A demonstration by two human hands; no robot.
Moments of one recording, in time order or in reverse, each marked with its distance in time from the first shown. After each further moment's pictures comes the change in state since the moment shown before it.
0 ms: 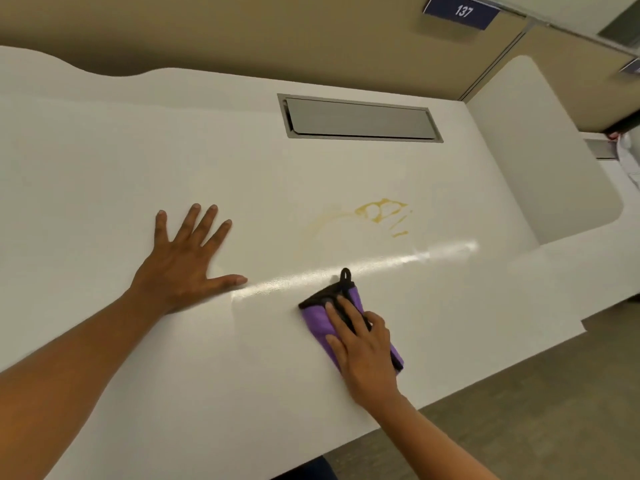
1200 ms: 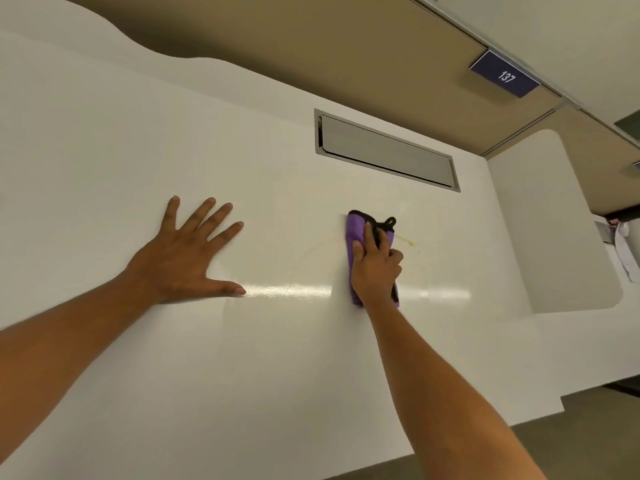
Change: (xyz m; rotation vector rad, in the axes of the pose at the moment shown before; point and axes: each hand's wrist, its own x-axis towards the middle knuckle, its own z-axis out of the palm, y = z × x) left_hand -0.002 0.001 0.002 0.011 0.069 -0.004; right_hand 0.214 0.037 -0.033 0.020 0.115 0.346
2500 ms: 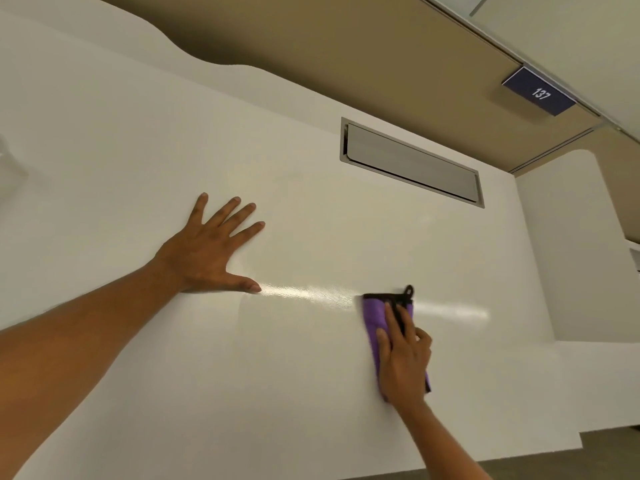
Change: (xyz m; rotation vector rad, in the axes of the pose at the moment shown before) left_hand 0.001 0.002 -0.005 0.003 -0.023 -0.013; right_hand -0.118 0.102 0.002 -0.020 -0.001 -0.238
